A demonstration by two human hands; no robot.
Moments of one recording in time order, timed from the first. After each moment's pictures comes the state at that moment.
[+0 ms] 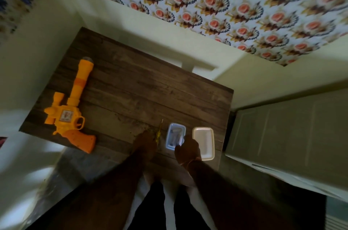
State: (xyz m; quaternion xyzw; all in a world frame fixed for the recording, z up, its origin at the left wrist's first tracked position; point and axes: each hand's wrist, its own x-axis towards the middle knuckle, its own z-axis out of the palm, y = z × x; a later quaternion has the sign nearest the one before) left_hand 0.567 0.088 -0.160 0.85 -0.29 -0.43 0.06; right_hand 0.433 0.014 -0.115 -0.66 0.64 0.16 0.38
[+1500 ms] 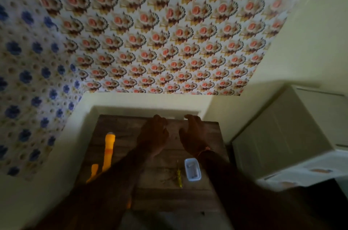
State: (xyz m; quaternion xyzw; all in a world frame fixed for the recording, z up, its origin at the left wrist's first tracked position) left_hand 0.675 0.079 0.068 0.72 -0.65 -0.10 0.24; right_hand 0.521 0.040 0.089 -0.76 0.55 -0.25 0.22
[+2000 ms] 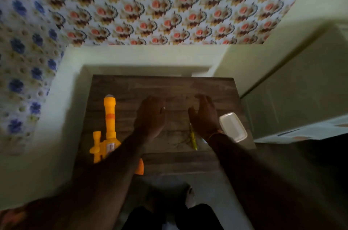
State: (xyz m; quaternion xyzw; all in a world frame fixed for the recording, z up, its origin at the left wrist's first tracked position) left_hand 0.721 0.093 -0.058 0.73 -0.63 -0.13 0.23; right_hand 0.545 0.054 -0.030 -0.70 0.62 -0.23 0.26
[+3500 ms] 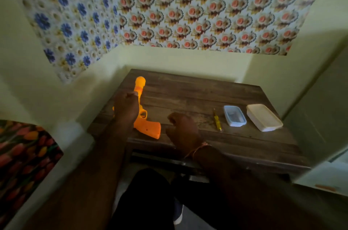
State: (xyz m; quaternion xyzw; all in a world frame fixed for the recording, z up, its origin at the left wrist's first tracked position) left_hand 0.762 0.267 -0.155 0.72 -0.24 -0.19 0.63; right_hand 0.585 0.237 -0.179 -0.84 0.42 -0.22 0.26
